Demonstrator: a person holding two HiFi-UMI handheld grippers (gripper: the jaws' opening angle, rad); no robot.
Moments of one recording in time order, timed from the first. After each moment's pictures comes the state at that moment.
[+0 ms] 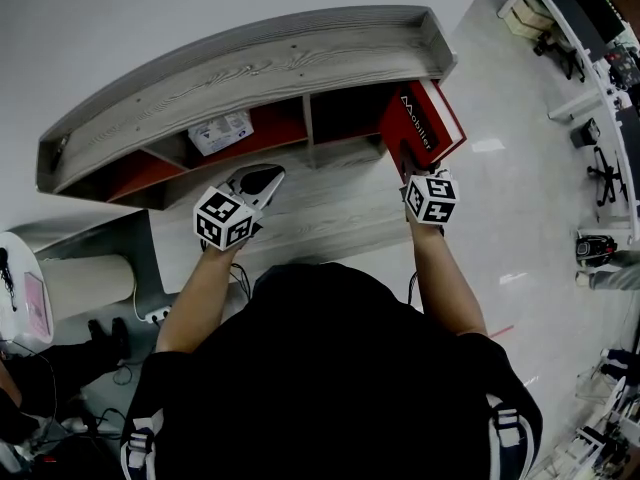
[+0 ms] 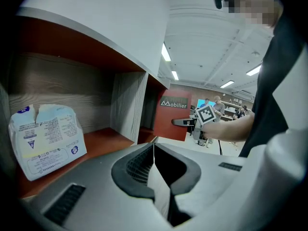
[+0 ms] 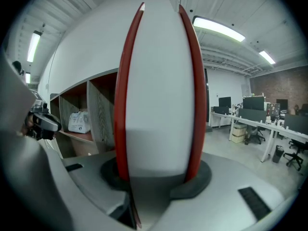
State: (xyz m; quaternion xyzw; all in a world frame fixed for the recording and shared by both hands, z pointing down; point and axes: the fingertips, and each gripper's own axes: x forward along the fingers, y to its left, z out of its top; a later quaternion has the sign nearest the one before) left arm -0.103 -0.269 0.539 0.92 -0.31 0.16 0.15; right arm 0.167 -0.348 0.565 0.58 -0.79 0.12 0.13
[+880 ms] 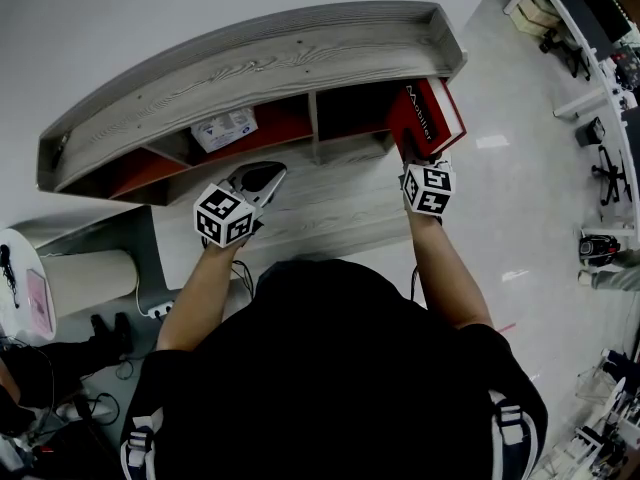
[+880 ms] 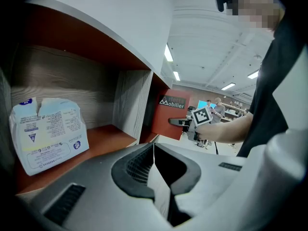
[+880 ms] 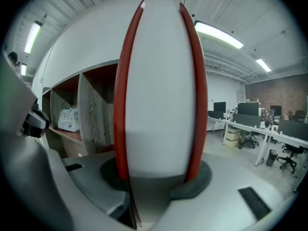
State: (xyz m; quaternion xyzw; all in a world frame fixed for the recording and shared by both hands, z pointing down) left arm -0.108 -0.266 0.542 0.92 -0.31 0.16 0.16; right arm 0.166 -0.365 0.566 0.61 -0.77 0.09 0.13
